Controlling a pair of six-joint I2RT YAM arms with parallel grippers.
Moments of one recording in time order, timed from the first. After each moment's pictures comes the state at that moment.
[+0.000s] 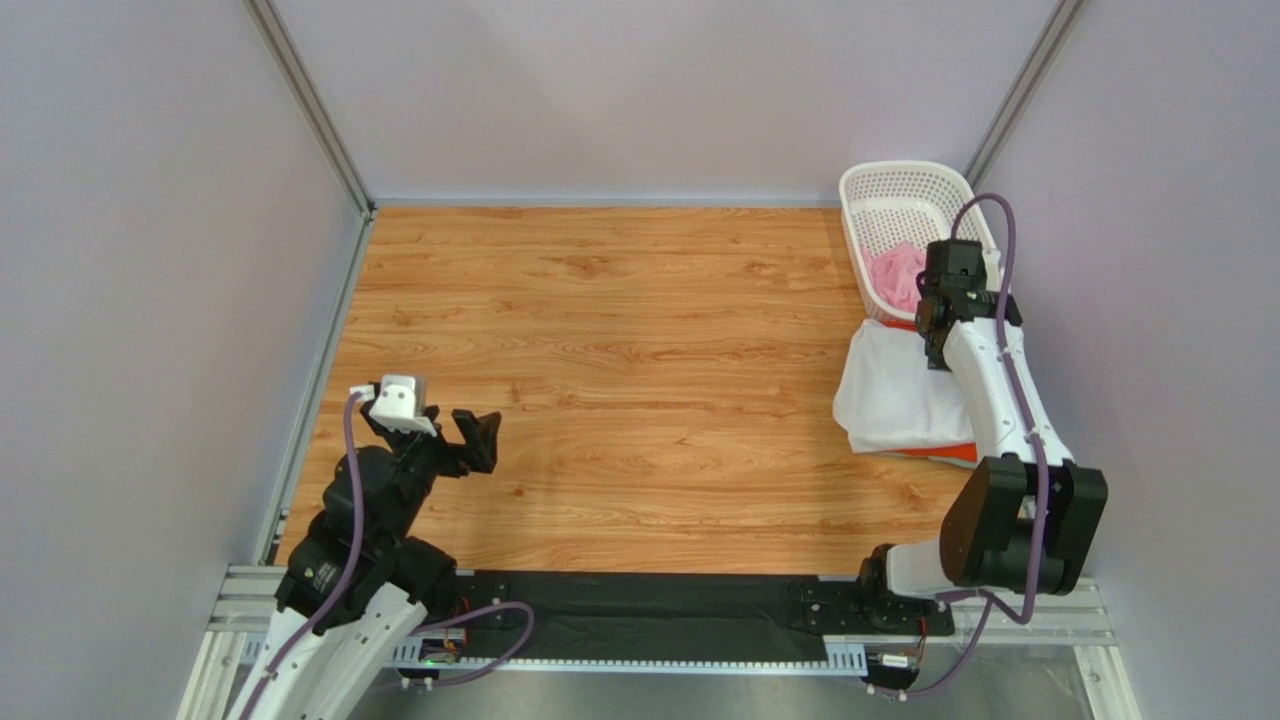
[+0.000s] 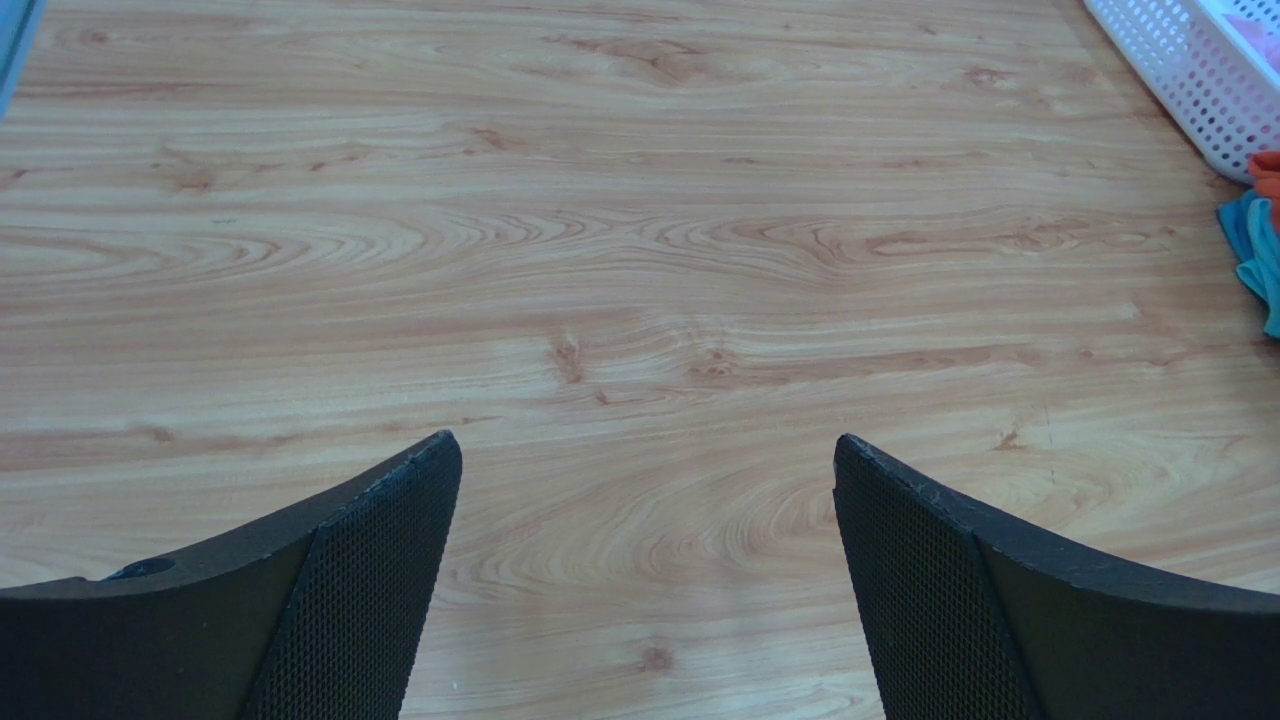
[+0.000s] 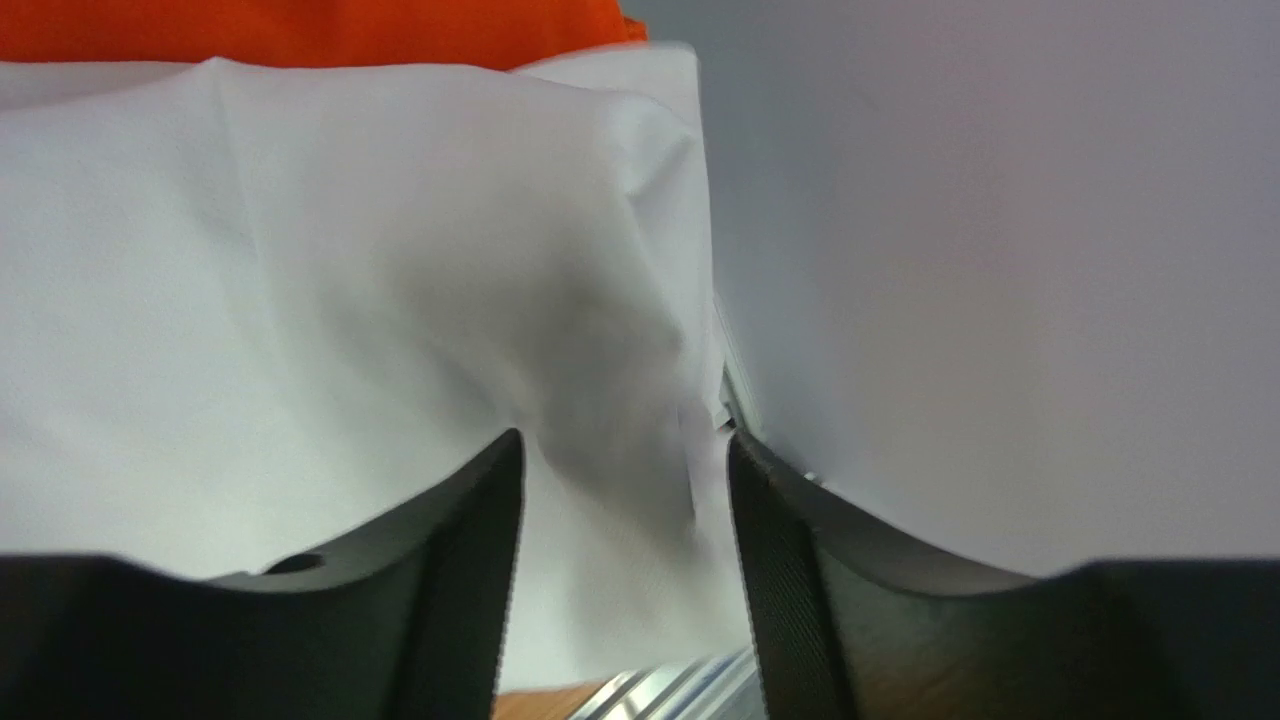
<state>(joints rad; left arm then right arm) -0.46 0.15 0.52 -0.56 -0.24 -0.23 -0.13 1.40 1.20 -0.82 0.64 -0.02</state>
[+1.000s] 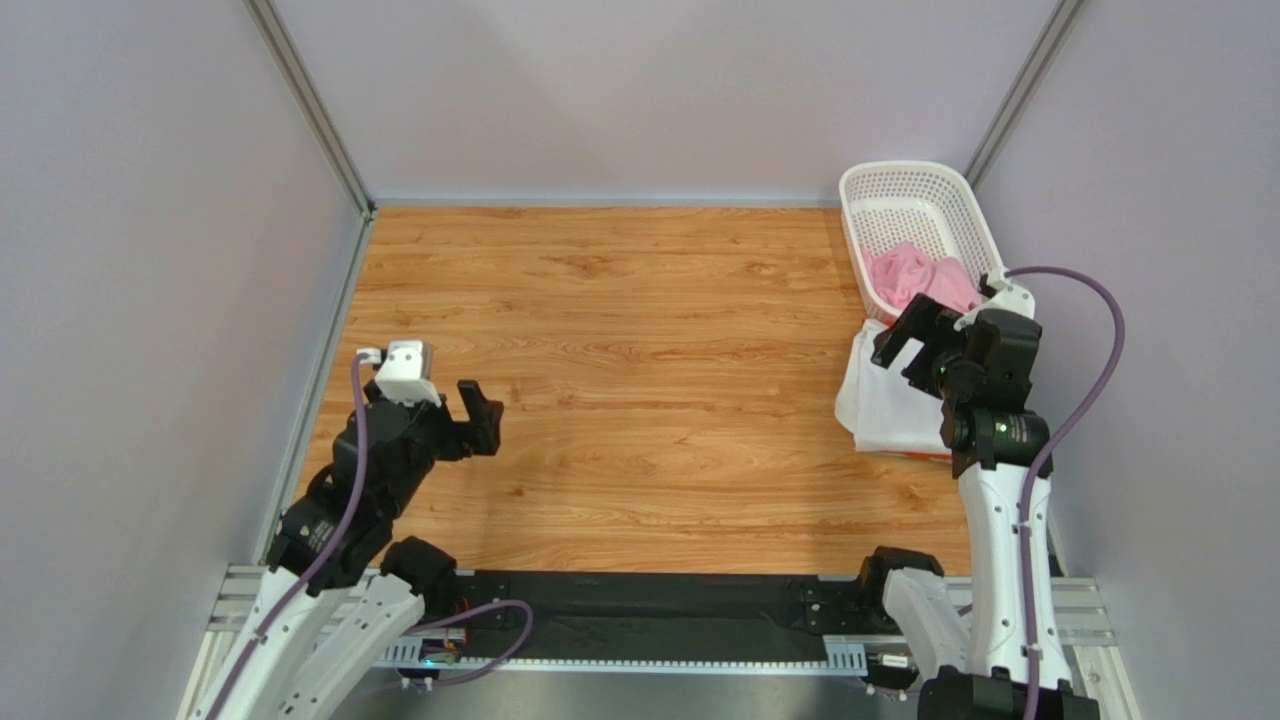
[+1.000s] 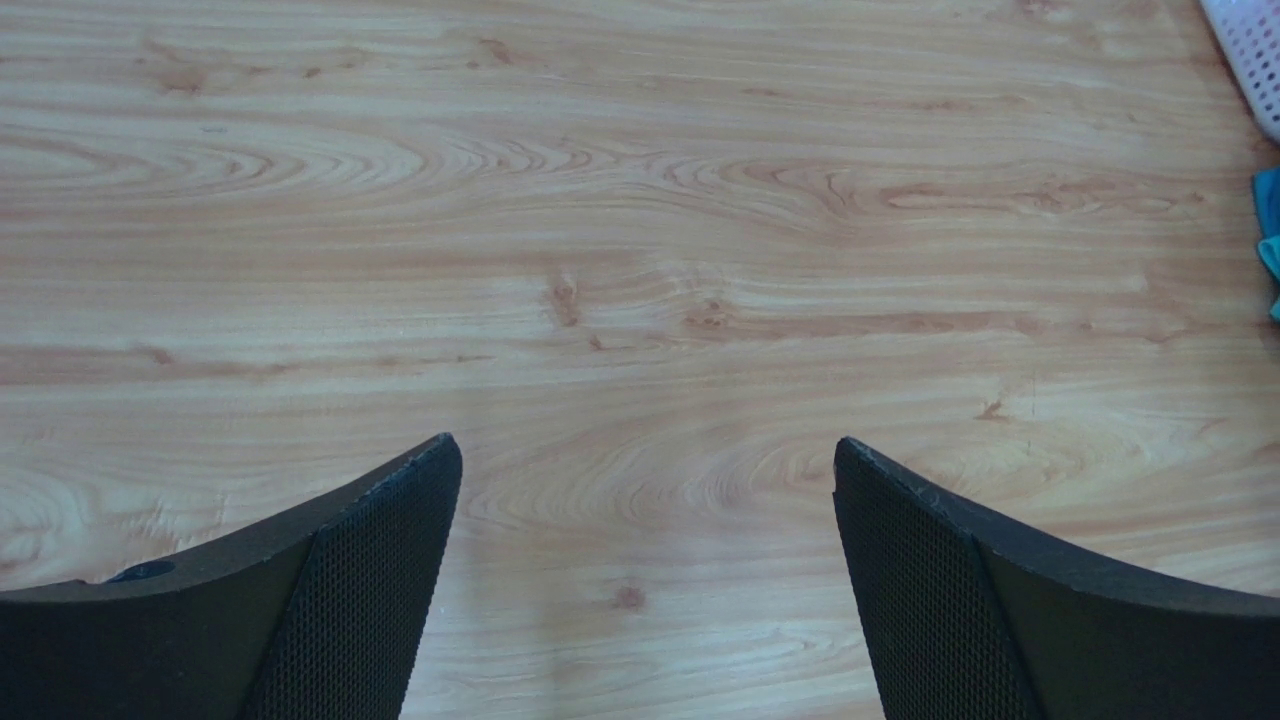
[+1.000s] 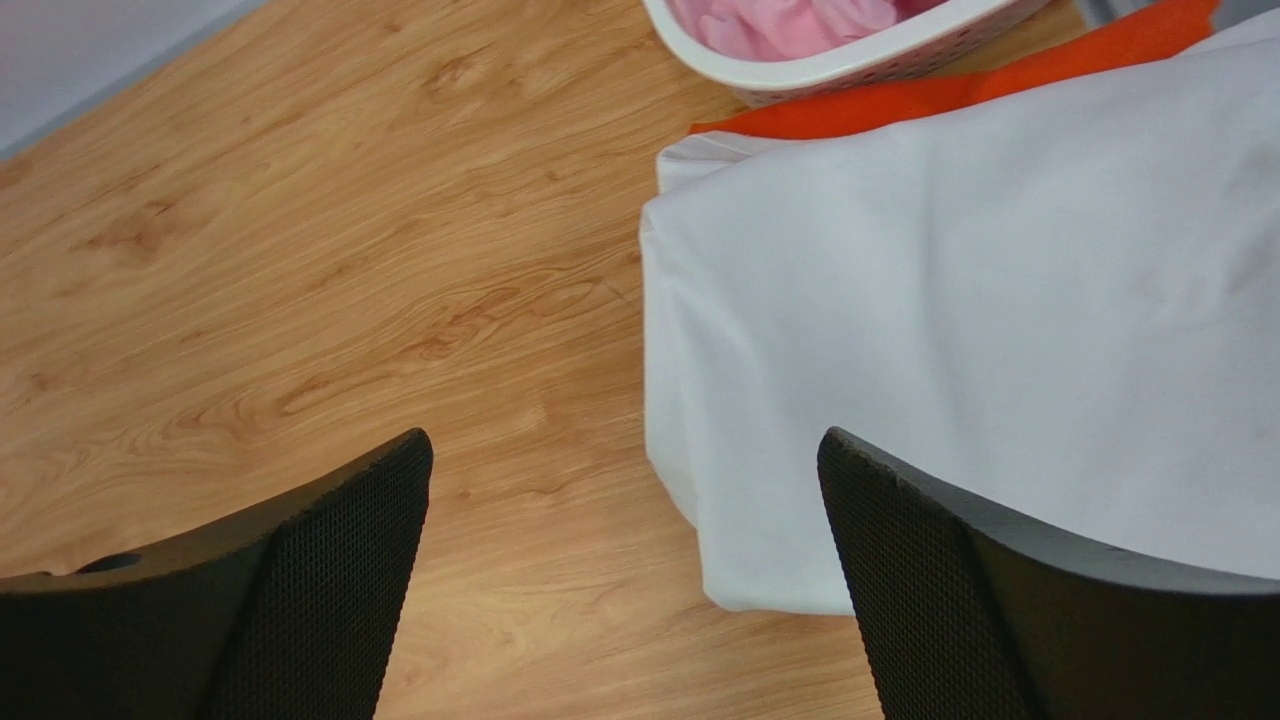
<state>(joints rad) -0.46 0.38 0.69 -0.67 -0.25 -0.32 -0.18 0.84 0.90 -0.57 -0.06 0.33</state>
